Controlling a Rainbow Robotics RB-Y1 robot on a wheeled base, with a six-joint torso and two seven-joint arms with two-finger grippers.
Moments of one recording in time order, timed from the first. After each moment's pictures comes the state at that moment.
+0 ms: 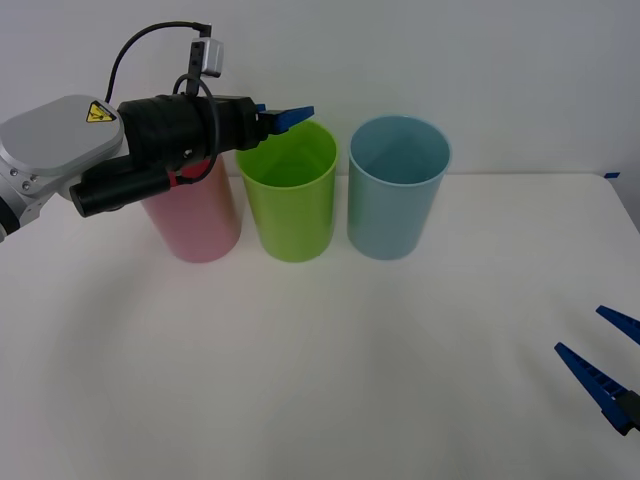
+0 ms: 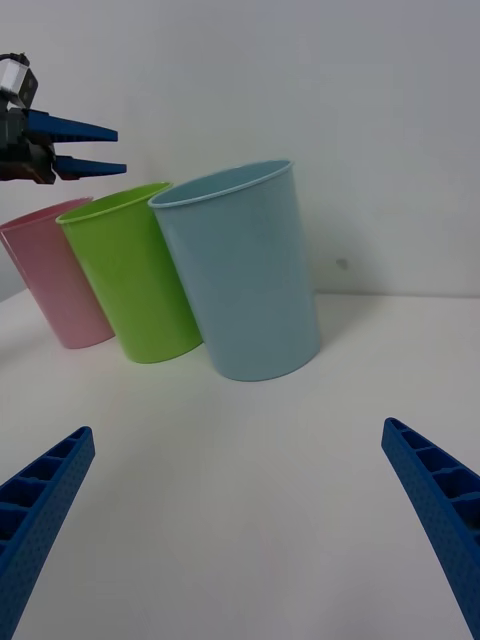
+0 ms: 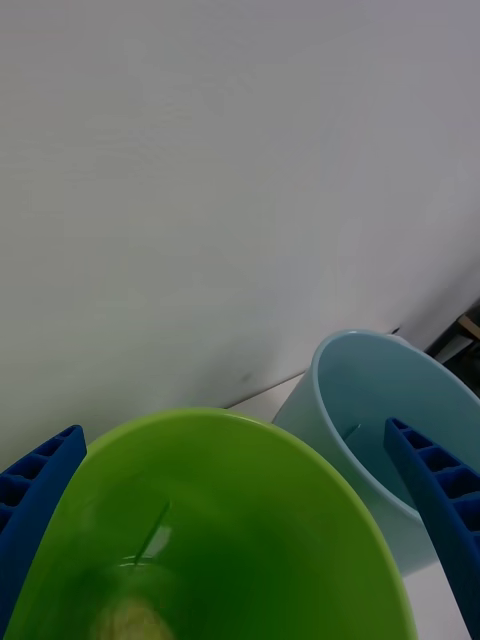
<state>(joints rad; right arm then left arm) 0.37 -0.38 -0.50 -1.60 0.99 -1.21 0.00 -0.97 0.84 -0.86 -1.26 -0.94 -0.30 0.88</state>
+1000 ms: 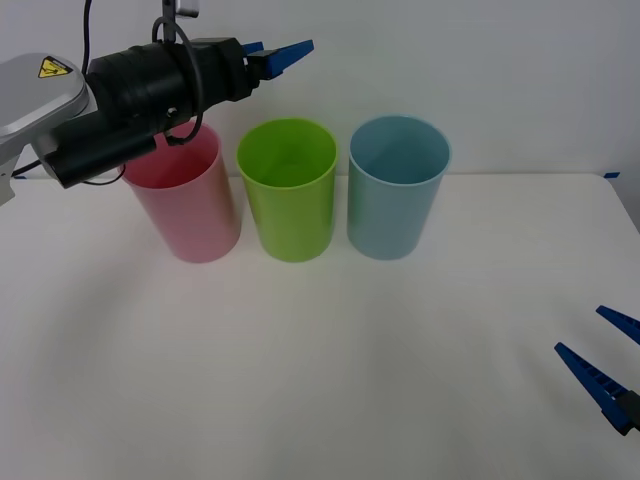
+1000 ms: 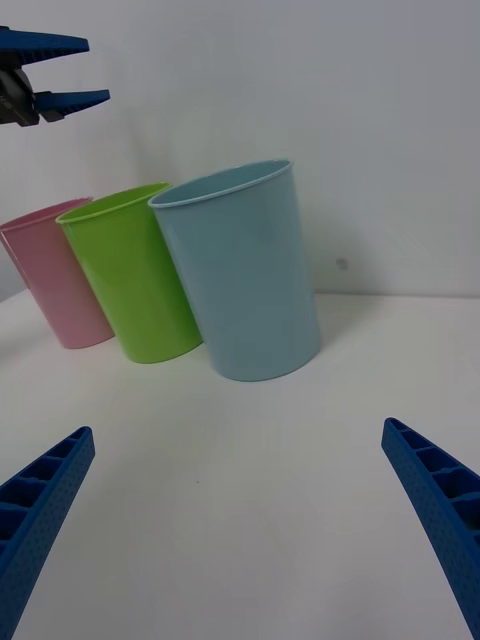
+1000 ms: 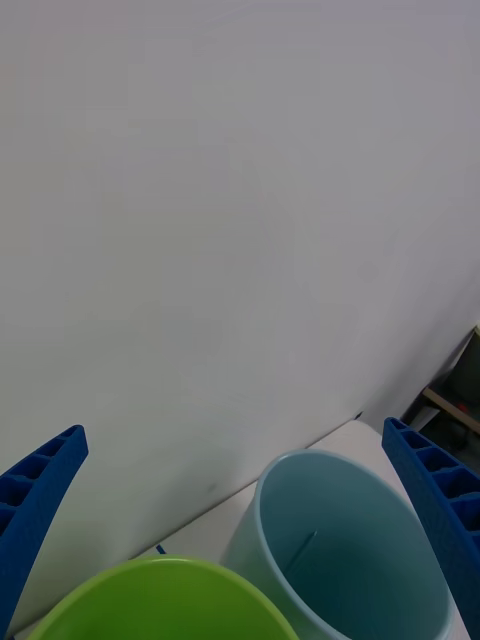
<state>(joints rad) 0.37 -0.38 -0.50 -1.60 0.99 -1.21 0.00 -0.95 0.88 -0.72 -1.37 -0.72 -0.28 0.64</state>
